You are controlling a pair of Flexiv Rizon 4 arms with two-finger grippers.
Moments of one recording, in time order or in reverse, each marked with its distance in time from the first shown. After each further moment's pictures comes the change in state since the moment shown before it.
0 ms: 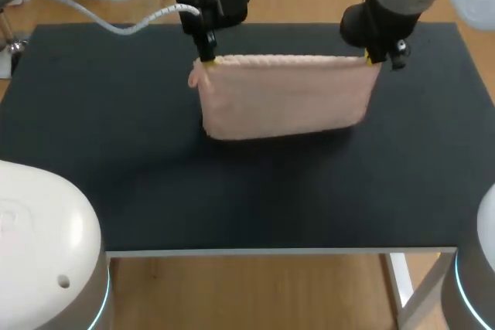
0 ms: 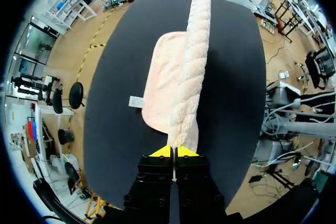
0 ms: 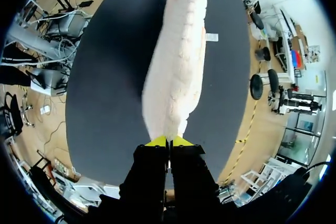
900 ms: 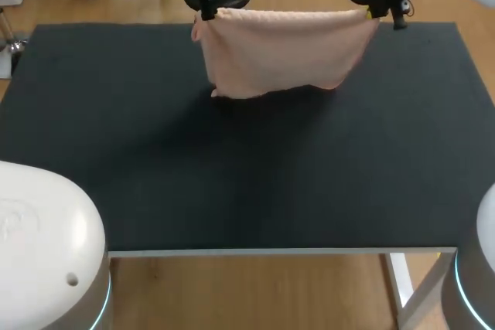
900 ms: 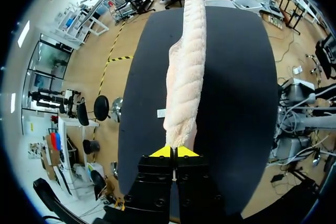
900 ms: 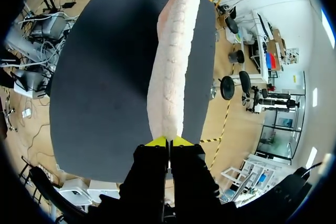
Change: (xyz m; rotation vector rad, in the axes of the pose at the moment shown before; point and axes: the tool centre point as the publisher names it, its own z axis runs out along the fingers) left arm -0.041 -0.024 -0.089 0.074 -0.226 0.089; right arm -0.057 -0.002 -0.079 -0.030 -0.229 0.014
